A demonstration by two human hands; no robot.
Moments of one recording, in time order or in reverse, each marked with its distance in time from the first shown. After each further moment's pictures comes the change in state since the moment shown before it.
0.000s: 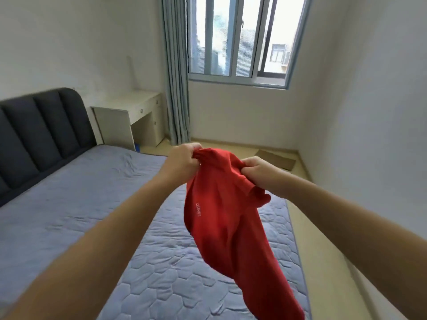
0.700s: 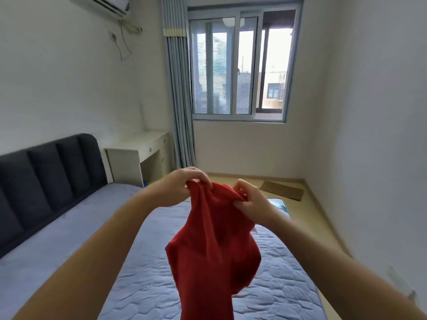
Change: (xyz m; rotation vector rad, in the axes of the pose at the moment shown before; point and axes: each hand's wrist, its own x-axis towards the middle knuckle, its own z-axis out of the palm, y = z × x) left_hand -0.019 0.026 -0.081 -0.015 -0.355 0.248; right_hand -0.007 -0.004 0.025 0.062 0.272 -0.373
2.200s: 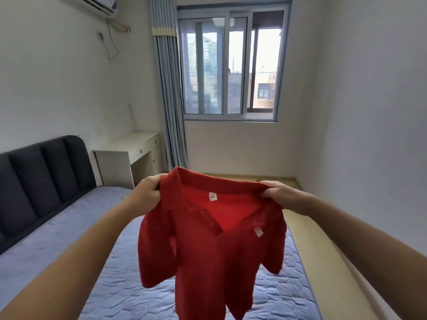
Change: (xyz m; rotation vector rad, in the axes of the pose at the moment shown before) left_hand -0.006 -0.073 0.008 -0.174 0.297 -0.181; right_hand 0.002 0.016 -0.079 0.075 -0.209 0.491
